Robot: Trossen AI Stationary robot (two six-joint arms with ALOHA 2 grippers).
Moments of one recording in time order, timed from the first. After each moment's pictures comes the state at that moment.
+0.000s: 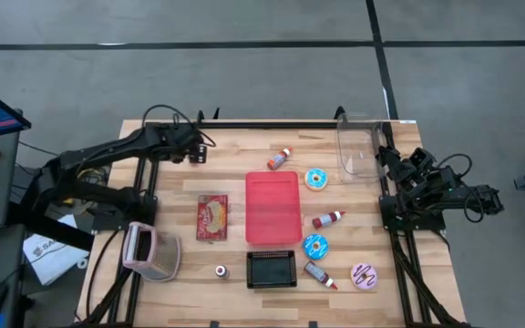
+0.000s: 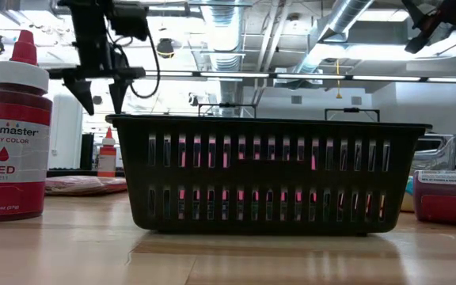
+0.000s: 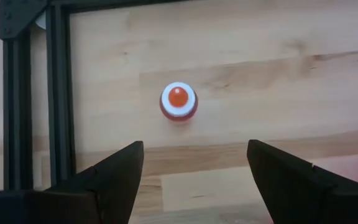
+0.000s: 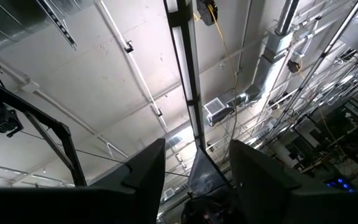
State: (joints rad) left arm 0.49 1.21 0.97 -1.04 -0.42 -0.92; right arm 0.03 0.01 0.06 0.76 0.31 0.47
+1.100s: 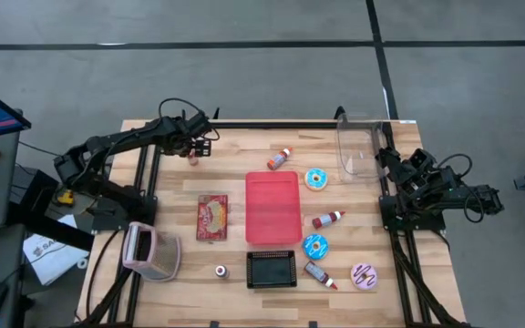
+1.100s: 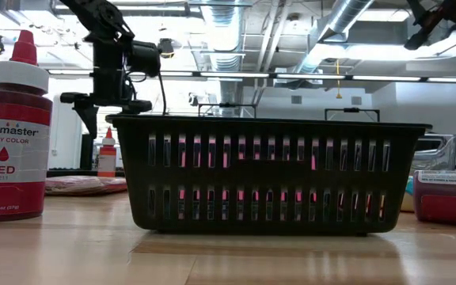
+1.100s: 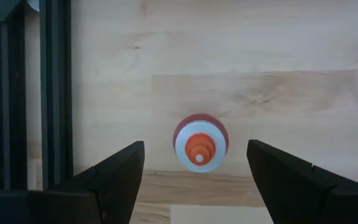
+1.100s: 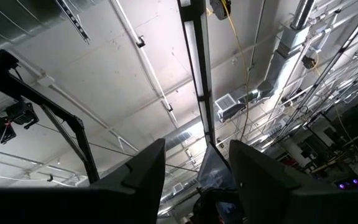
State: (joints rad) left arm 0.66 1.42 0.97 -0.93 -0.36 -0.84; right arm 0.03 0.01 0.06 0.77 0.26 0.47
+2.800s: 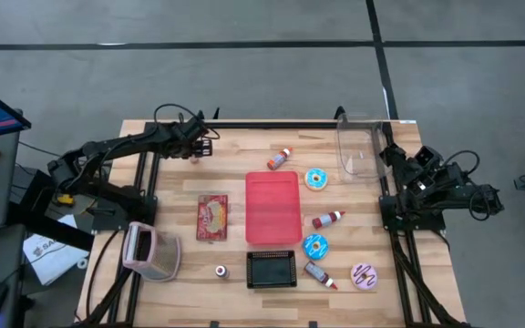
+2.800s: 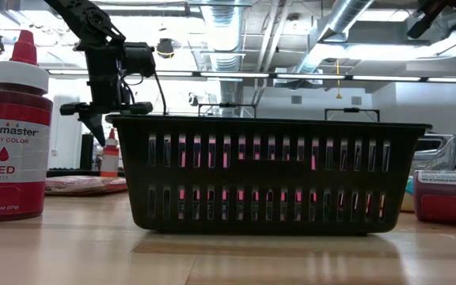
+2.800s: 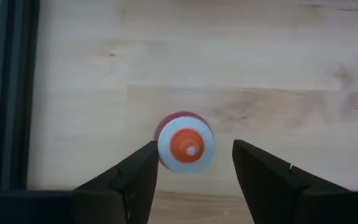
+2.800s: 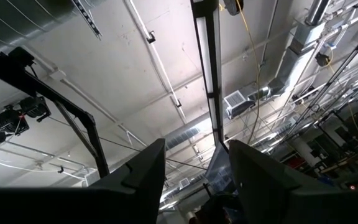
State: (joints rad) left arm 0.67 1.35 0.84 -0.72 -0.35 -0.87; right arm 0.03 0.01 0.14 0.68 0.21 0.46
